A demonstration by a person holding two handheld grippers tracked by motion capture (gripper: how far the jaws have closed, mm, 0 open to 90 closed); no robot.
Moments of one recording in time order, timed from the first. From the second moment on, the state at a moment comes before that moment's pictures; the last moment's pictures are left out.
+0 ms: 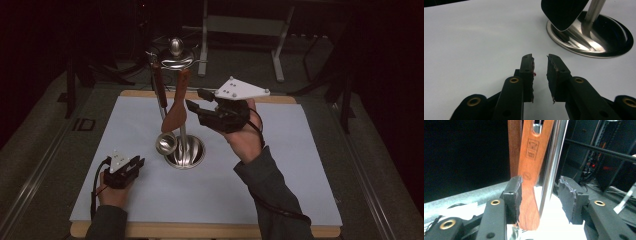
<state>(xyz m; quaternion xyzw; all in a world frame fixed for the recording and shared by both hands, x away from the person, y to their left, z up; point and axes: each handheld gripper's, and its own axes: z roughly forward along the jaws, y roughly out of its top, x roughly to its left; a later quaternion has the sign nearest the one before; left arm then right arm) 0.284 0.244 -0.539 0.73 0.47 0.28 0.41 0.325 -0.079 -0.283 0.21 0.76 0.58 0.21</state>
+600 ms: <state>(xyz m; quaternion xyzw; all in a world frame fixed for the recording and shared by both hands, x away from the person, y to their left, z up) 0.284 0.244 -0.539 0.73 0.47 0.28 0.41 0.332 -0.106 -0.302 0.22 0.81 0.51 0.19</state>
